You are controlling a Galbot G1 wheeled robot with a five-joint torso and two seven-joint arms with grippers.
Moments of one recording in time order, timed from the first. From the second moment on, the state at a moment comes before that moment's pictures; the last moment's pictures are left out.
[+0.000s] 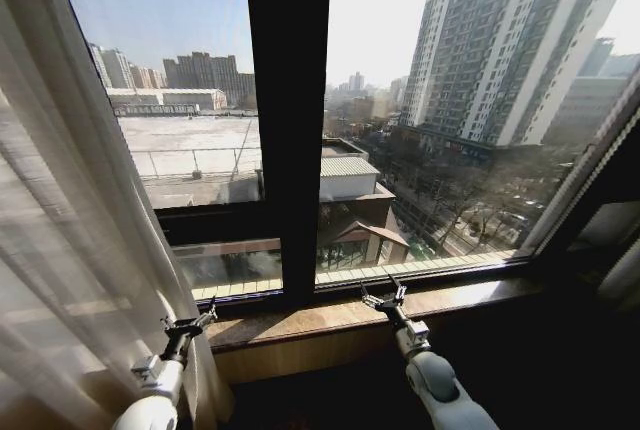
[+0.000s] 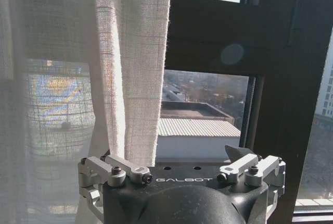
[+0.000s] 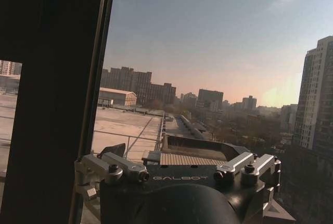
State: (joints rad) left arm 1.50 -1.30 -0.56 -2.01 -0.34 0.11 -0.07; right arm -1.21 1.19 0.38 1.64 0.21 0.19 0.00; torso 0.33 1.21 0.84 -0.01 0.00
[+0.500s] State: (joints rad) left arm 1.42 -1.24 -0.53 -1.95 -0.29 0.09 -0.07; right arm -1.21 1.19 0.38 1.64 0.21 0.19 0.00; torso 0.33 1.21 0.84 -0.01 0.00
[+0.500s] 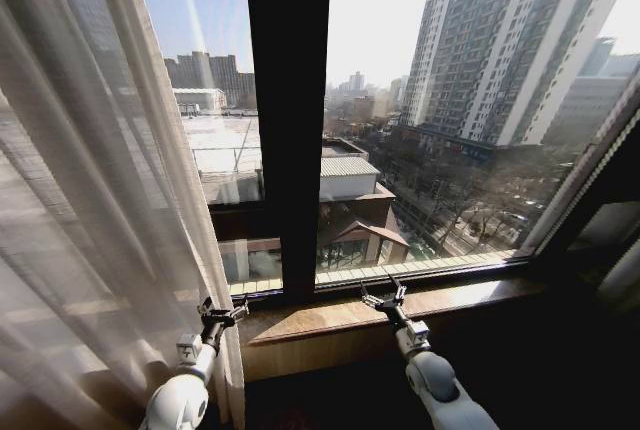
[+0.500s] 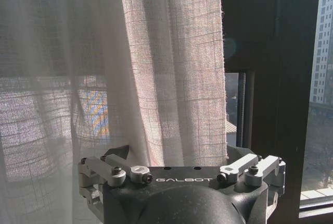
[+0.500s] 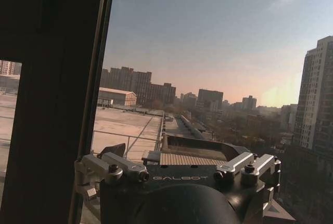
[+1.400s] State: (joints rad) left arm 1.33 -1.17 -0.61 -1.71 -0.38 -0.11 -0.07; right arm -1.21 1.19 0.38 1.64 0.21 0.19 0.00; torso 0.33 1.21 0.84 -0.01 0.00
